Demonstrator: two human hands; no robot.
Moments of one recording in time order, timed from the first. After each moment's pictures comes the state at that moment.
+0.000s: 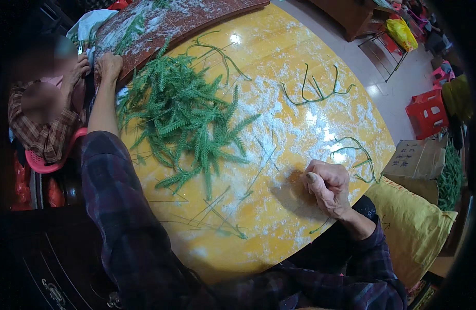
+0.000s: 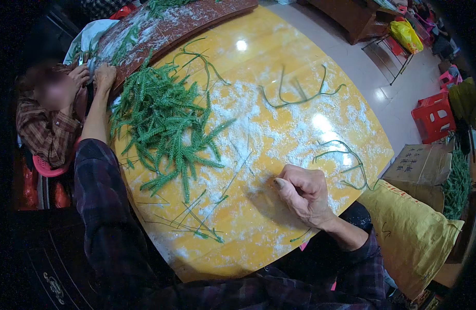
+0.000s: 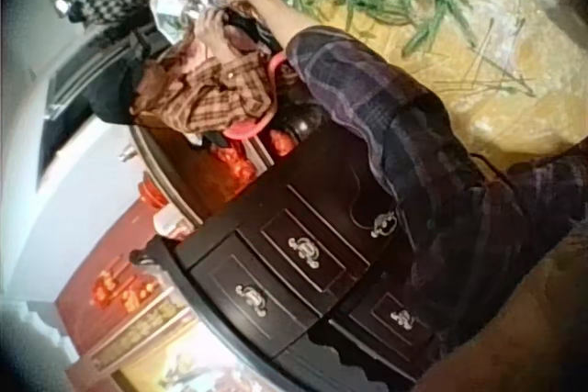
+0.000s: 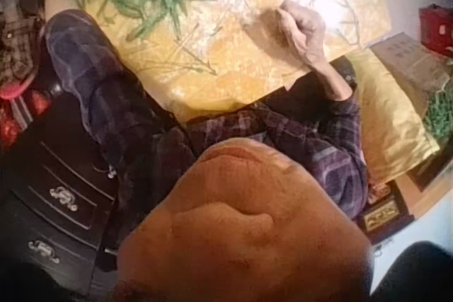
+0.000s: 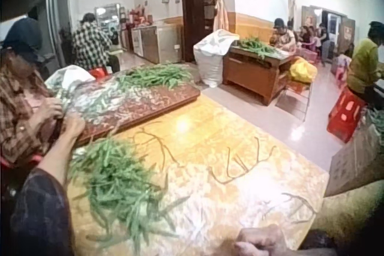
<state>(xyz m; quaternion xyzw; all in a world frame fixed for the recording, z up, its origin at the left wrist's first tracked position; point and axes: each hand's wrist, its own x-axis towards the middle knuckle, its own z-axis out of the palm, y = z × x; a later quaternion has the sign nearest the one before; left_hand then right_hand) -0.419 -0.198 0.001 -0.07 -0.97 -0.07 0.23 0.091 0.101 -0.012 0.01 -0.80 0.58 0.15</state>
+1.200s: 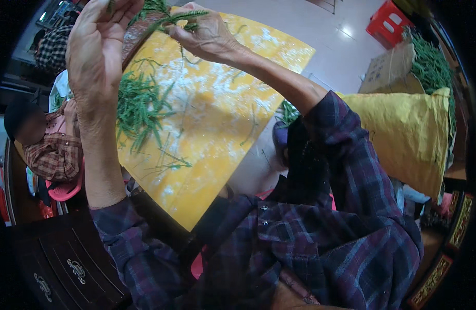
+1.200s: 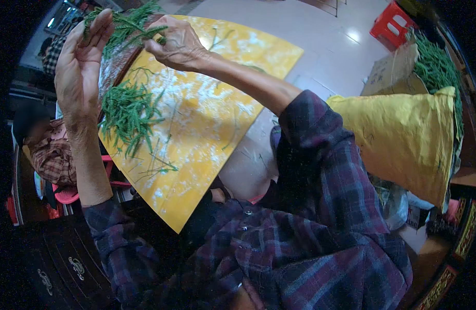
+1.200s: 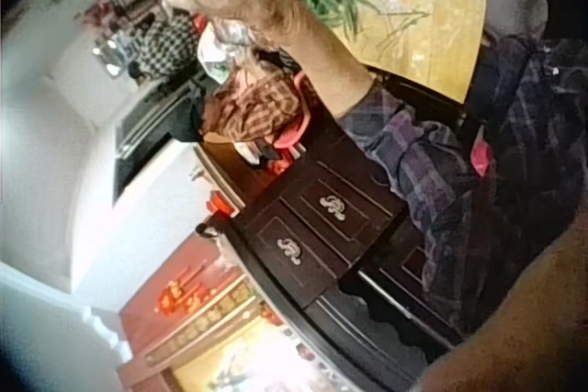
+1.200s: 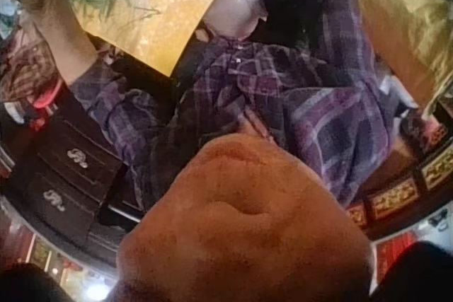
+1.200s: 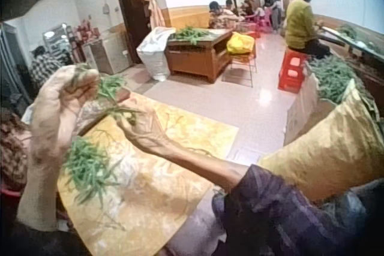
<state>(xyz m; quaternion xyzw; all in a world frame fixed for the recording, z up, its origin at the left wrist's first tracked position) -0.024 -0.001 0.215 -0.38 -0.49 -0.77 -0.14 0.021 0.155 0.080 0.00 -0.81 0.36 0.46</state>
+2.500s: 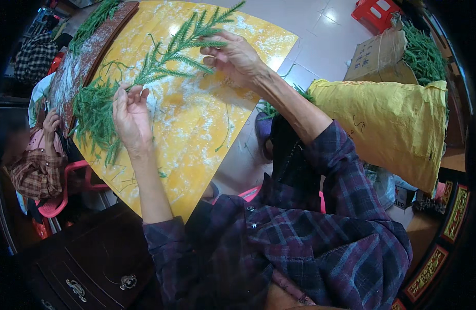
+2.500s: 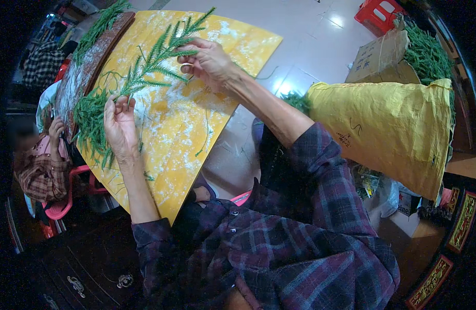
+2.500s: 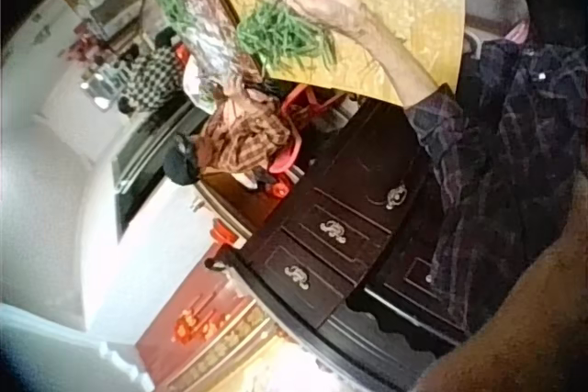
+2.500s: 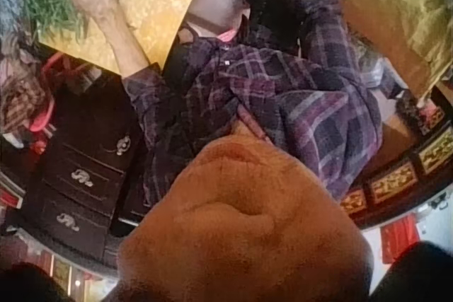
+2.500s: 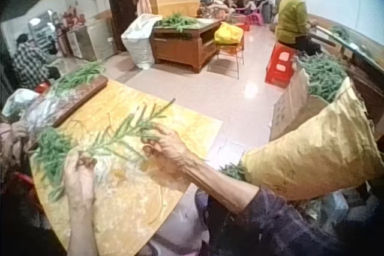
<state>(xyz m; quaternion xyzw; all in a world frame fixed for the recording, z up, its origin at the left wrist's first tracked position) -0.017 -0.030 0.000 -0.19 -0.42 -0.87 -0.19 0.106 0.187 -0.004 -0.08 -0.38 0.90 0.21</state>
